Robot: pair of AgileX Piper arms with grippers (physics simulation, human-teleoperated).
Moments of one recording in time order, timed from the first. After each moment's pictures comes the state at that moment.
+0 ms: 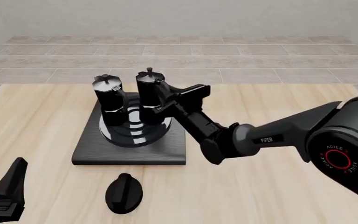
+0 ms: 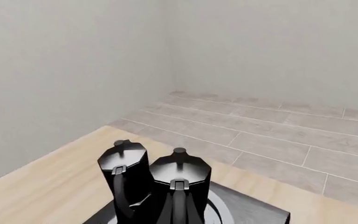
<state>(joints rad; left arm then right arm) 0.00 0.01 0.00 0.00 0.00 0.67 2.08 -1.10 -1.02 0.15</state>
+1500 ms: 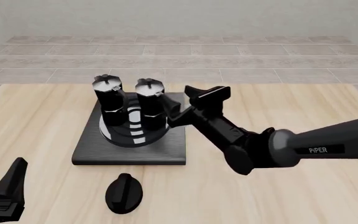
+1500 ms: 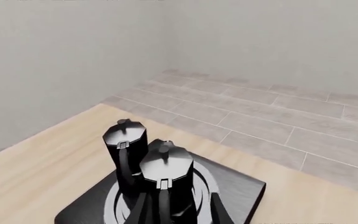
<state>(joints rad) 0.00 0.01 0.00 0.00 0.00 0.66 1.84 -0.85 -0.92 0.10</state>
